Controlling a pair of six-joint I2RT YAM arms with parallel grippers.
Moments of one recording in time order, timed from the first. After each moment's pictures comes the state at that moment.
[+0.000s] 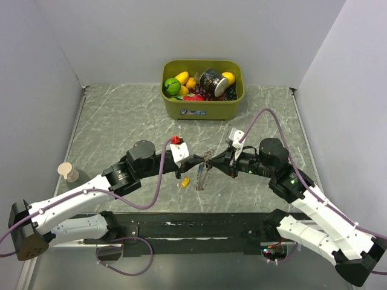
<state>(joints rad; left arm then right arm) -0.97 1.01 0.84 0.11 0.31 0.15 0.69 0.76 0.83 -0.29 -0.49 -0.09</state>
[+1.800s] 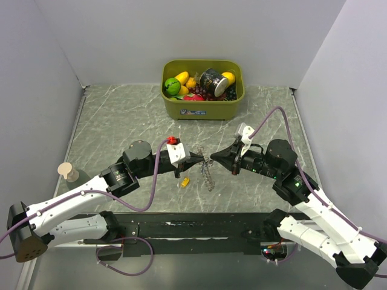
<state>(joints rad) -0.97 0.99 0.84 0.15 0.33 0.16 0.68 0.72 0.84 -0.21 -0.44 0.01</state>
